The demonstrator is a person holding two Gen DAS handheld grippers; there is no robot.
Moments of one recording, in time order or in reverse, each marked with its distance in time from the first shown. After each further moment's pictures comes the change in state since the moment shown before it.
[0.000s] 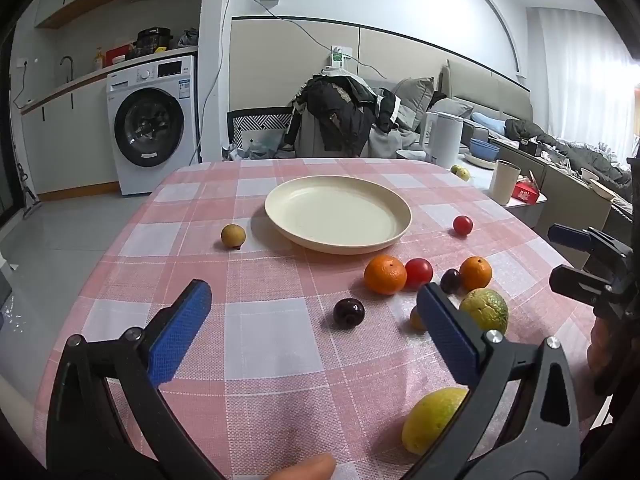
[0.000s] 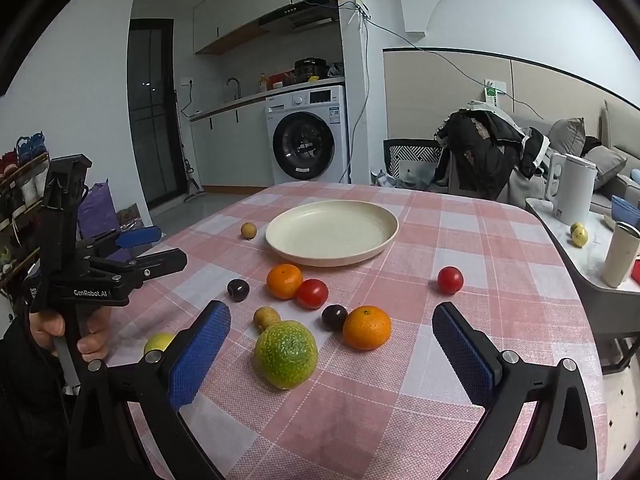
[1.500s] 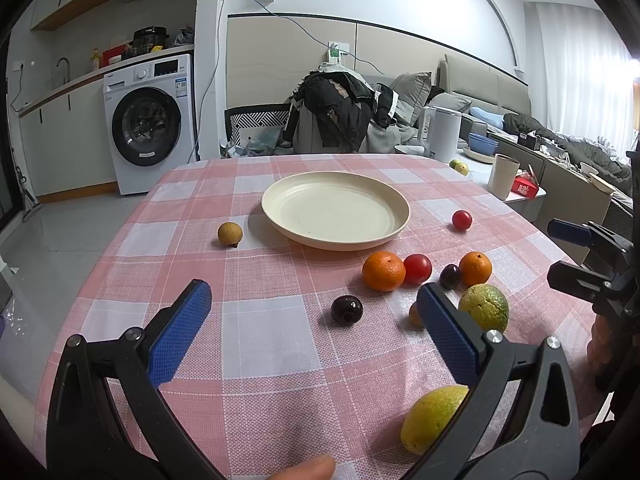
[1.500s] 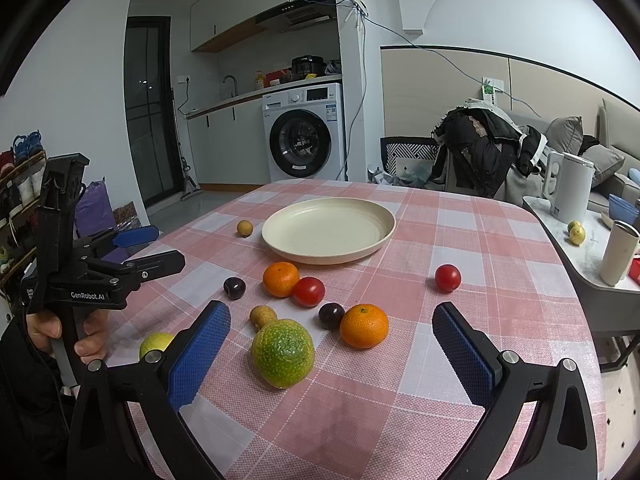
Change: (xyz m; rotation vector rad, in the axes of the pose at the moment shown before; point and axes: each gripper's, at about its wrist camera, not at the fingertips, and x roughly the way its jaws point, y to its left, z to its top) left arm 0.002 0.002 0.001 0.006 0.010 -0.004; right arm 0.003 -0.004 -0.004 0.002 0.012 -0.007
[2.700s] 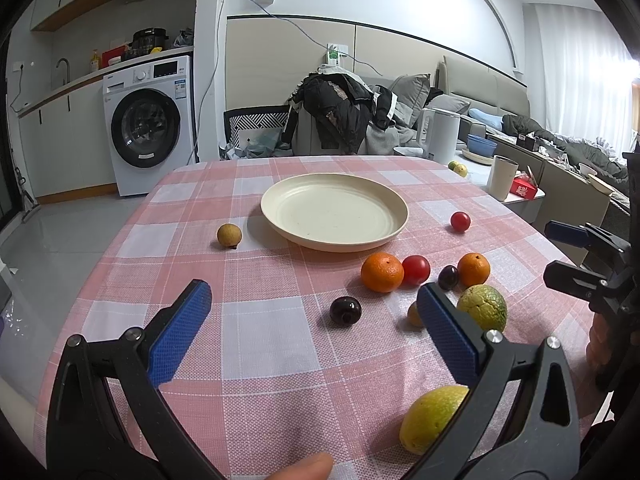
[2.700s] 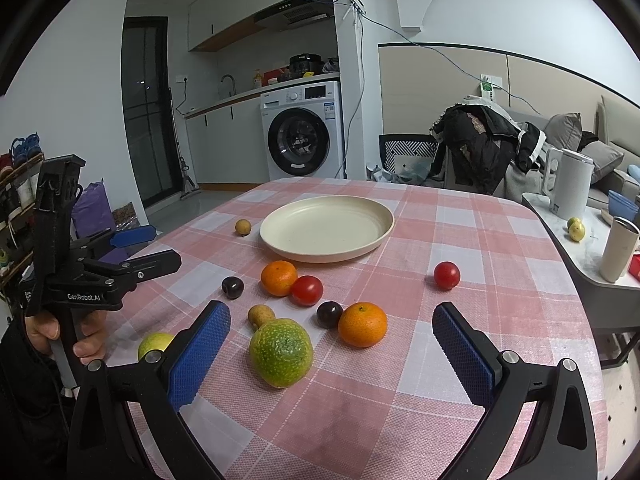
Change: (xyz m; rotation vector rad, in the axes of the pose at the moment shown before) left arm 0.001 -0.002 0.001 0.006 -0.003 0.003; right arm 0.001 -0.003 -0.001 0.009 0.006 -0.001
